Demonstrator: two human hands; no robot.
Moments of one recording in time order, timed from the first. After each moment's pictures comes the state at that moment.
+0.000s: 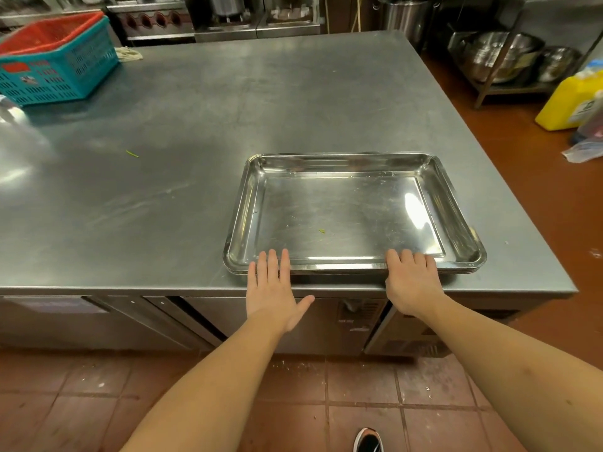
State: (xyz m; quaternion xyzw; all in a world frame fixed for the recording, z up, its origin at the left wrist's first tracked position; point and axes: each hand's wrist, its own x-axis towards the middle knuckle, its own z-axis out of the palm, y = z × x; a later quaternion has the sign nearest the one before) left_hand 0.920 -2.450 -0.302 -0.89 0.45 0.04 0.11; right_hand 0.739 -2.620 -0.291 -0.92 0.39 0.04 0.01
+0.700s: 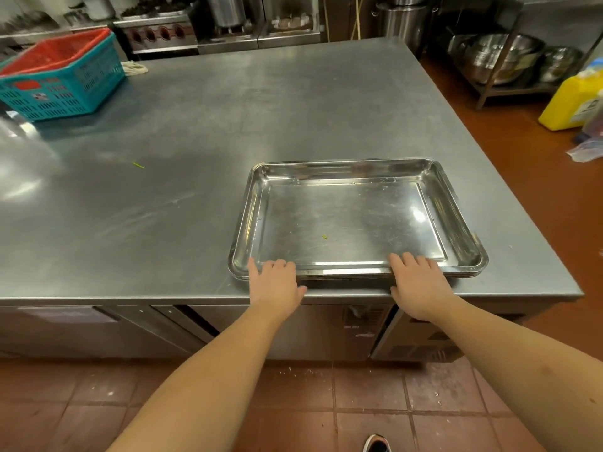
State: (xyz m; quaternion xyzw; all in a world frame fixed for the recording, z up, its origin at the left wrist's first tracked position) left_hand 0.936 -2.468 -0.271 -0.88 0.46 0.06 0.07; right_hand 0.734 -2.628 -0.282 -0.94 0.34 0.07 0.02
